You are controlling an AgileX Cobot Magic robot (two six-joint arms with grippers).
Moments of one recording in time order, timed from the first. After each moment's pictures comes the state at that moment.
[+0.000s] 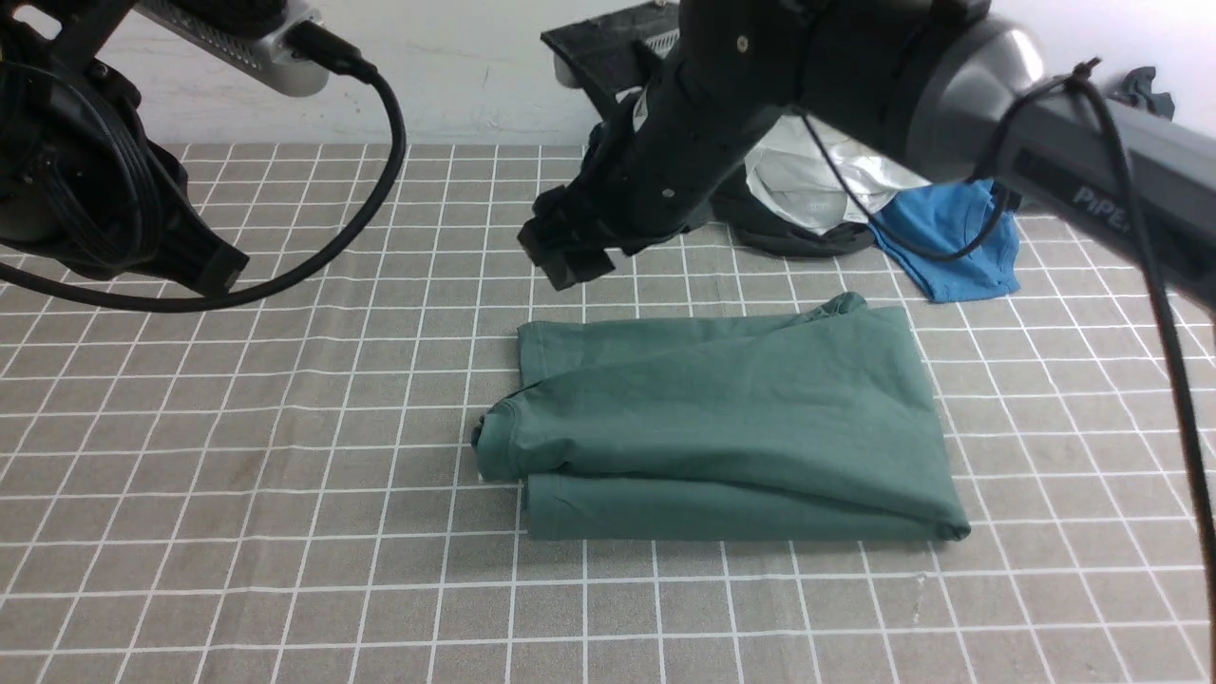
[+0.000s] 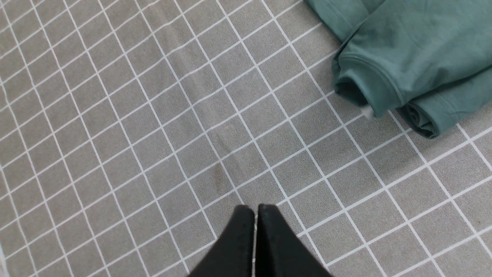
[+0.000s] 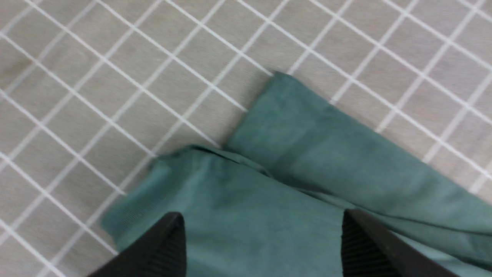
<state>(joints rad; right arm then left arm) 0.63 2.10 -2.09 0.01 1.16 -0.07 -0.28 1.27 -1.36 0.06 1.12 0.24</state>
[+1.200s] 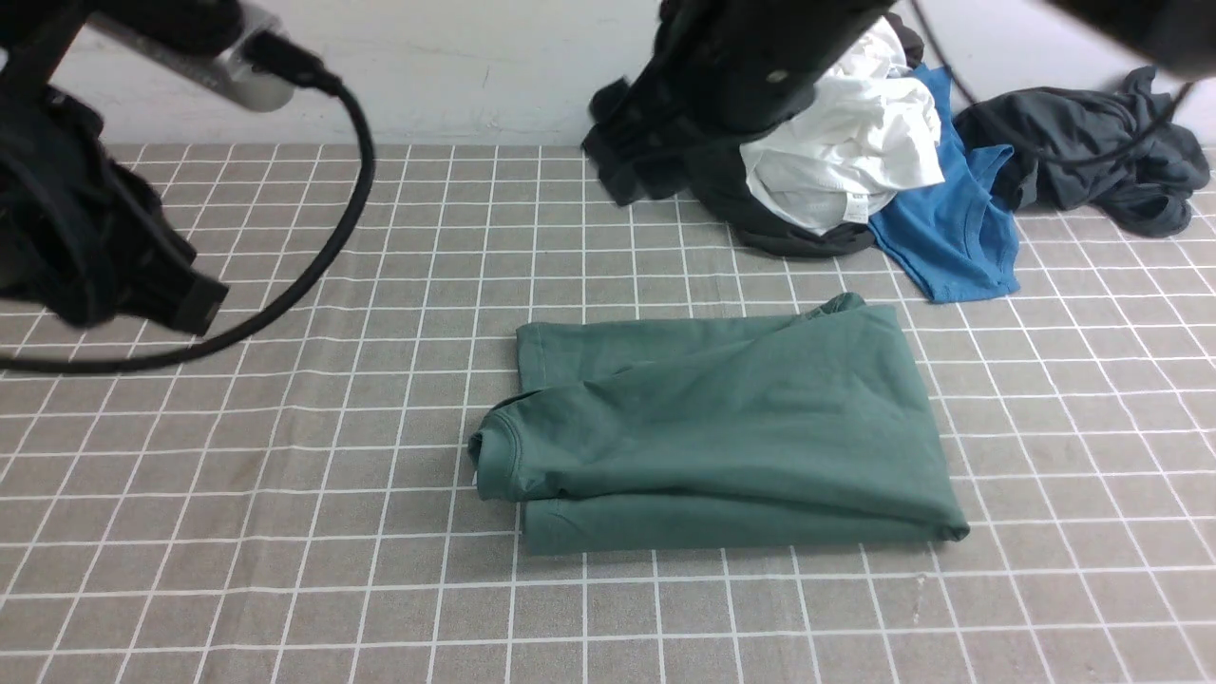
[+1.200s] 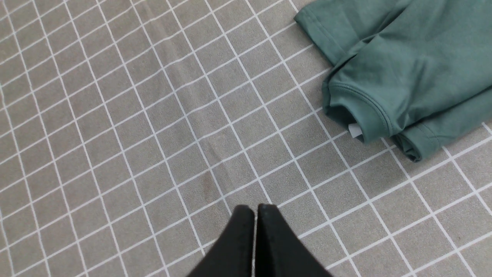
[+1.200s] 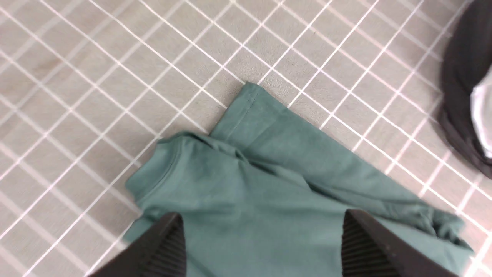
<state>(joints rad) 0.67 1.77 -1.96 -0.04 1.24 -0.08 -0.28 1.08 -1.16 0.03 0.99 0.18</state>
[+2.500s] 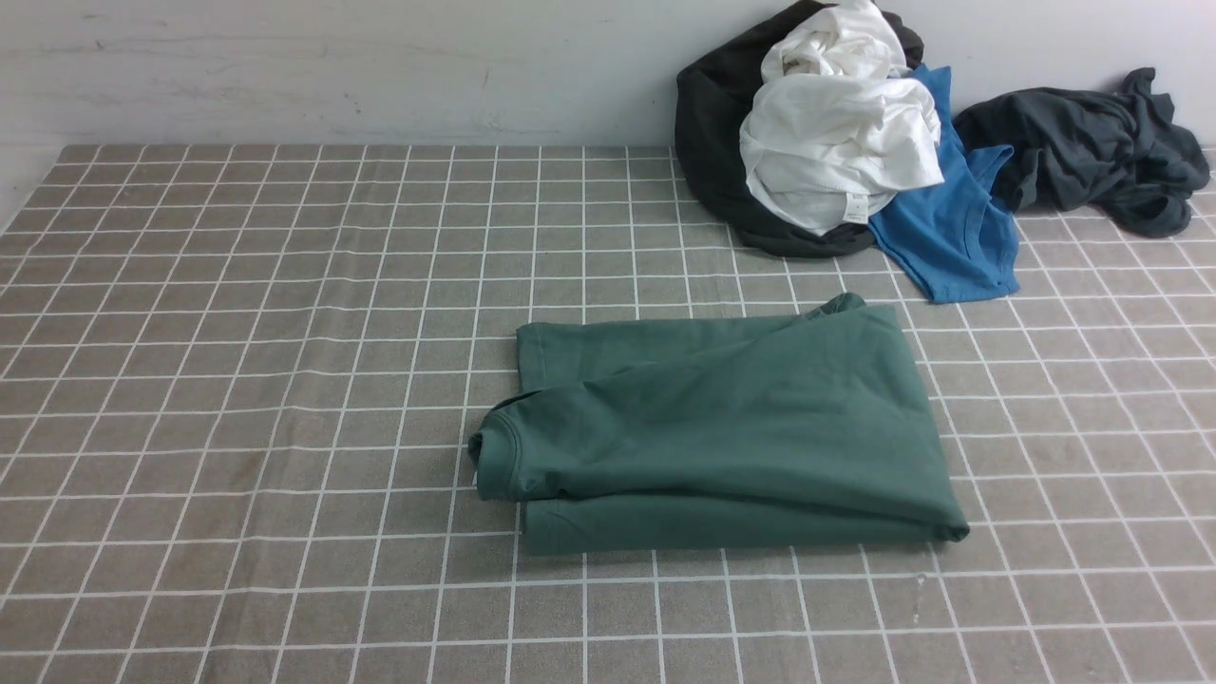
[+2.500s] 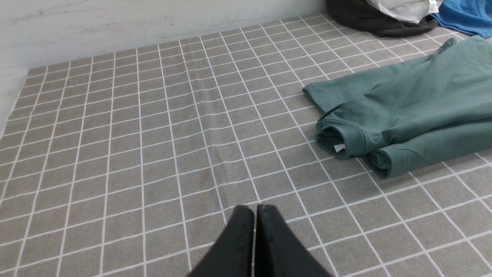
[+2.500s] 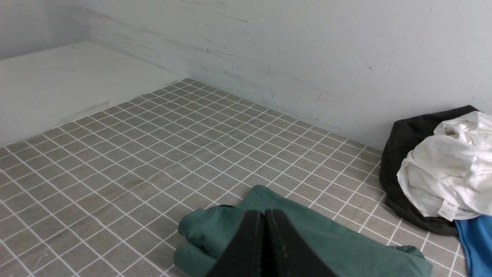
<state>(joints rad) 0.67 0.50 -0.74 -0.04 0.57 -0.02 -0.28 0.04 -0.48 0.05 0.85 -0.01</state>
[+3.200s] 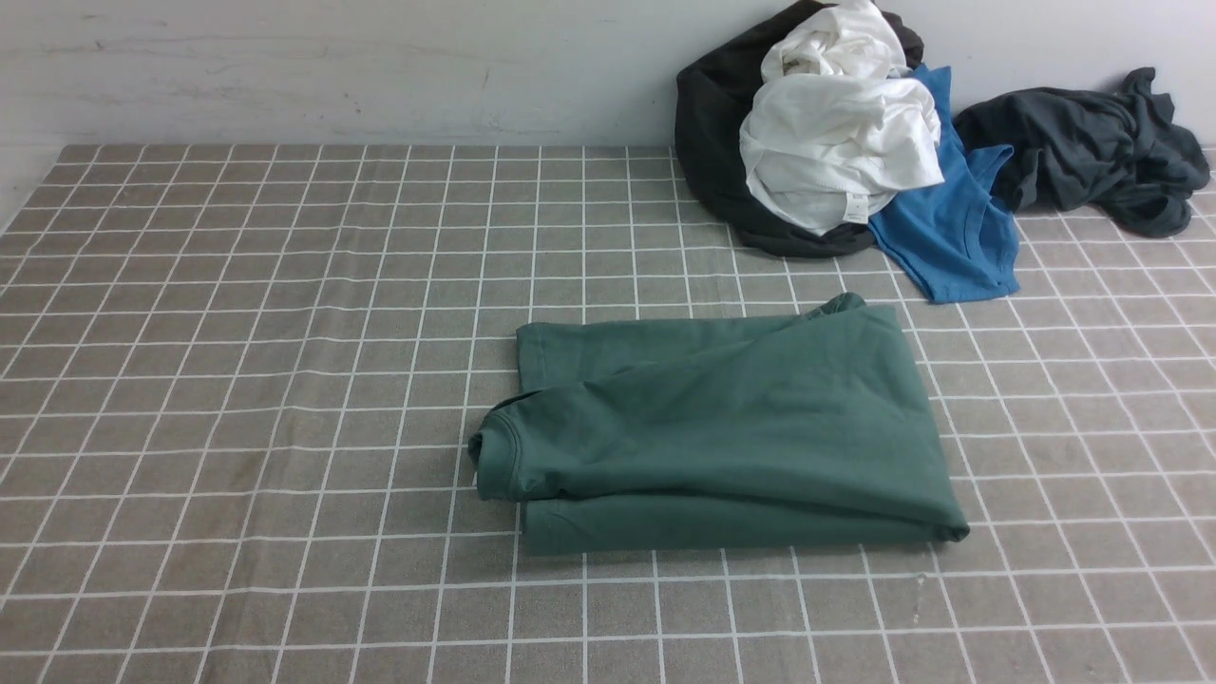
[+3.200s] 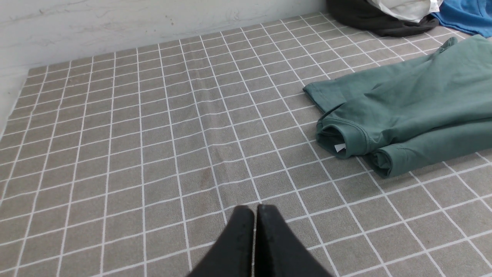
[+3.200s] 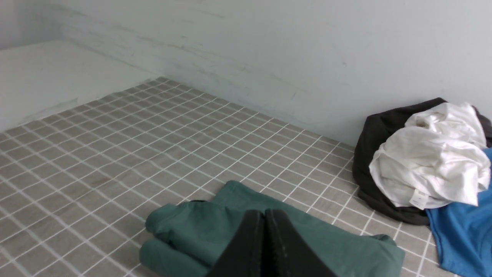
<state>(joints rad) 0.56 0.38 -0.51 -0.08 0.38 0.01 -0.28 0.04 -0.48 0.06 0.85 -0.01</state>
